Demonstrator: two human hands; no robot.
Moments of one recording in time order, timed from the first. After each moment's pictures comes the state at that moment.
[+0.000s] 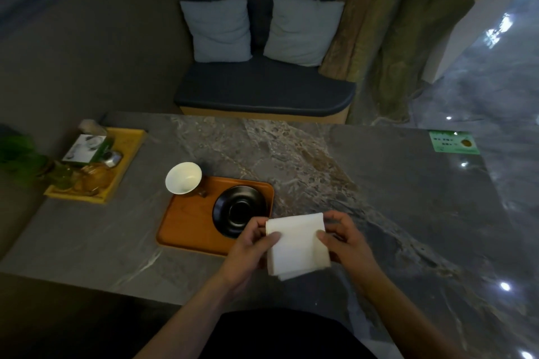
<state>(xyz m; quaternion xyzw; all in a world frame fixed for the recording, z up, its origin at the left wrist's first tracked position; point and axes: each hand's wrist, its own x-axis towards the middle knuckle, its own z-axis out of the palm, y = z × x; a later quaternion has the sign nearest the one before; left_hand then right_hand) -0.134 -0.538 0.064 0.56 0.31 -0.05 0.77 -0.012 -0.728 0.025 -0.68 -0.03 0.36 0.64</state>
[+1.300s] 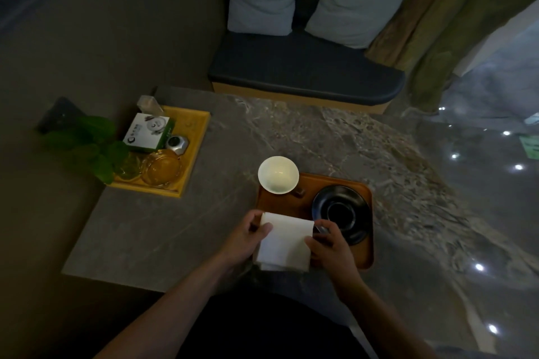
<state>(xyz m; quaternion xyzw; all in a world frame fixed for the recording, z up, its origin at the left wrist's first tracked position) -0.224 -0.247 0.012 0.65 0.34 -0.18 0.65 -0.141 -0.454 -0.015 -0.71 0.04 0.40 0.57</state>
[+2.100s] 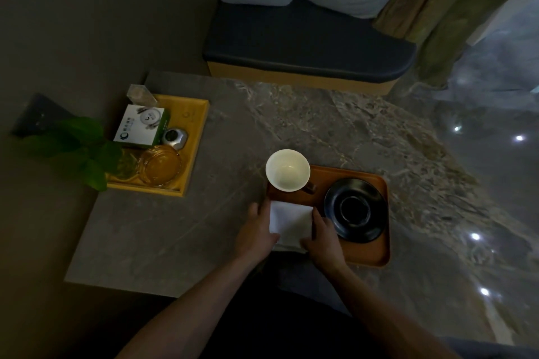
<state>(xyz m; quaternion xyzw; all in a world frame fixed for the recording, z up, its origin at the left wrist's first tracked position) -0.200 -0.243 -0.051 0.87 0.28 -0.18 0.38 -0.134 -0.400 -0.055 -0.89 -0.07 0.34 0.30</state>
